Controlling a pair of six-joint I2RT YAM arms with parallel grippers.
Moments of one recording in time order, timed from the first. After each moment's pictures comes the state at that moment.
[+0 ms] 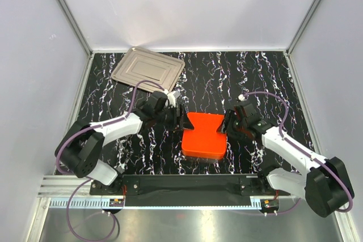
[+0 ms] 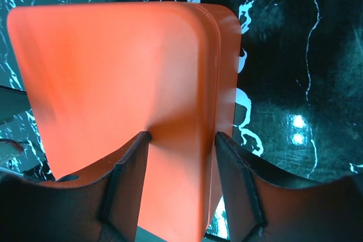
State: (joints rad) left arm -0.64 1.50 0.77 -0.02 0.51 -0.71; right arm 0.48 1.11 0.62 -0.42 -0.07 0.74
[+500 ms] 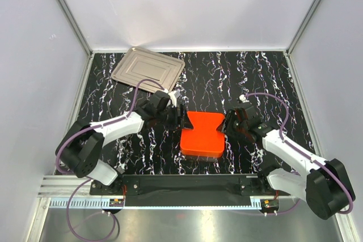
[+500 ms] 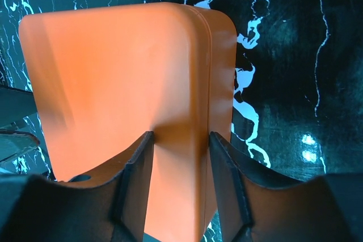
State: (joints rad) left arm -0.66 1.50 0.81 -0.09 0.40 -0.70; right arm 0.48 1.08 0.55 -0.31 -0.07 0.75
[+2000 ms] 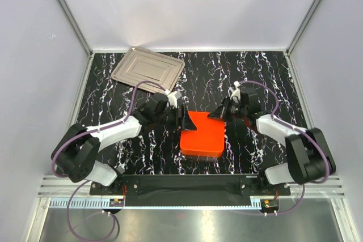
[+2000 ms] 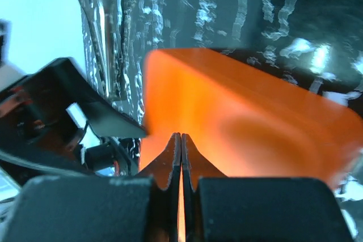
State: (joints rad) left arm -0.68 1.44 0.75 0.02 0.48 -0.74; right arm 0.31 1.38 0.64 0.12 -0.61 0.74
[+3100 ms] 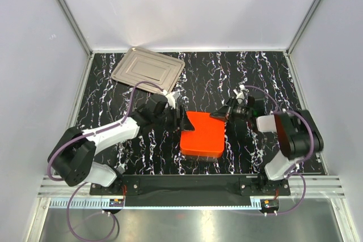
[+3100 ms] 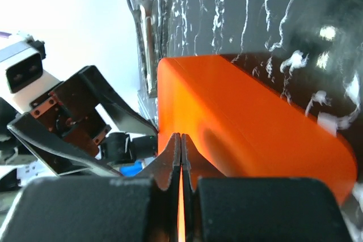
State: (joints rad) left arm -0.69 1.41 0.75 -0.04 0.42 -0.73; right arm 0.15 1.71 0.54 0.70 -0.94 0.97
